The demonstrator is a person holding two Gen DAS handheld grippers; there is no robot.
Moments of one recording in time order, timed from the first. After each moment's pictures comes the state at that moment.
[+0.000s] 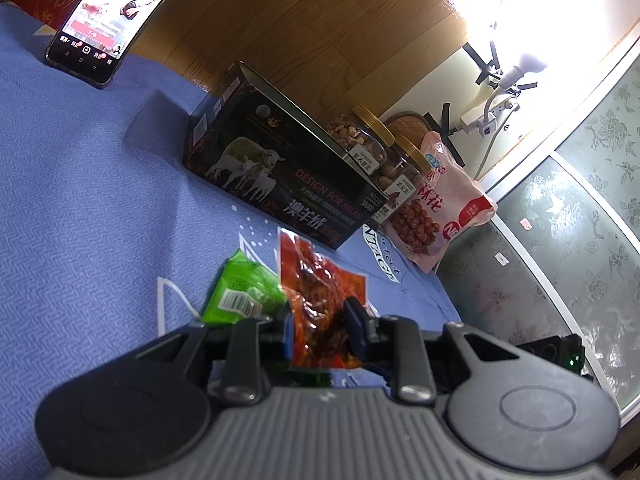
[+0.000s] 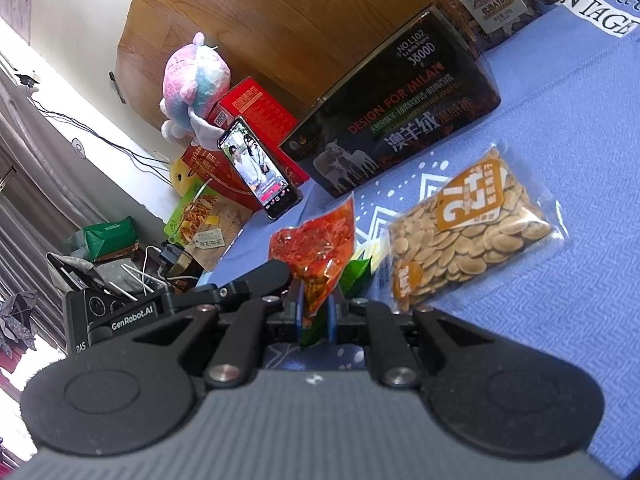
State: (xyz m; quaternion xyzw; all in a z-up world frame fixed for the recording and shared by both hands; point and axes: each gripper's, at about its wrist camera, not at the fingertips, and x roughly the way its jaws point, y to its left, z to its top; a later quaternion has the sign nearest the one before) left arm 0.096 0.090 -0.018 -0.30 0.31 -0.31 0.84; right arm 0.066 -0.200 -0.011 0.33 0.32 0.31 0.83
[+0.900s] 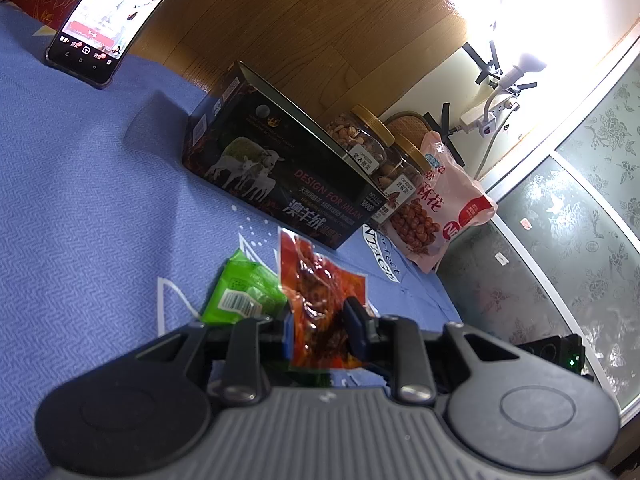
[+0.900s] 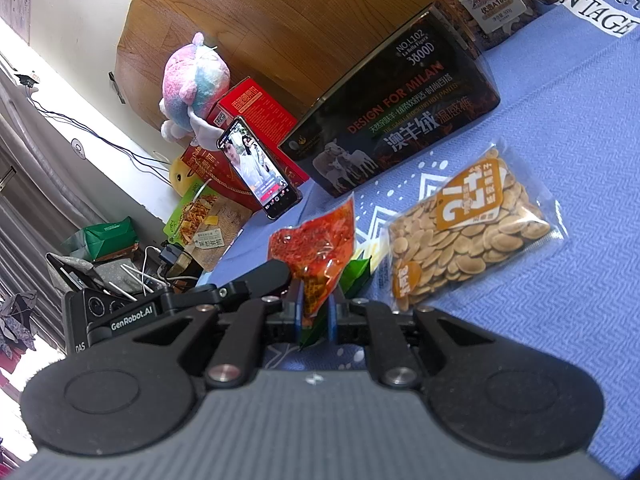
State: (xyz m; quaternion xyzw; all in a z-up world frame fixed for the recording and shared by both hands) left arm 0.096 0.090 -0.019 -0.31 0.31 -0.31 0.84; right arm 0.065 -0.200 -0.011 0.33 0.32 0.31 0.83
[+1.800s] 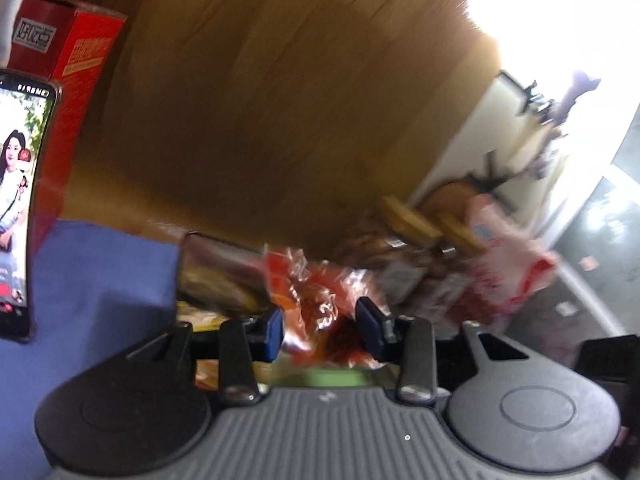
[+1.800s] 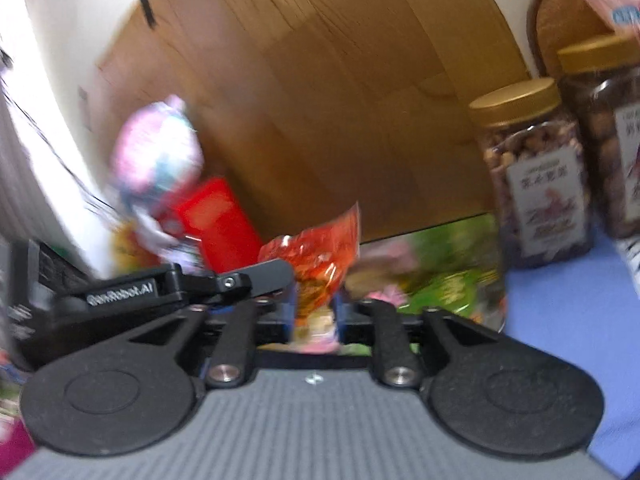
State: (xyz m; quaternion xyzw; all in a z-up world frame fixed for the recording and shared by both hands) left arm 0.247 0.050 0.064 -0.21 0.29 -0.25 0.90; right arm 0.208 -0.183 0.059 0.18 0.23 0.21 0.93
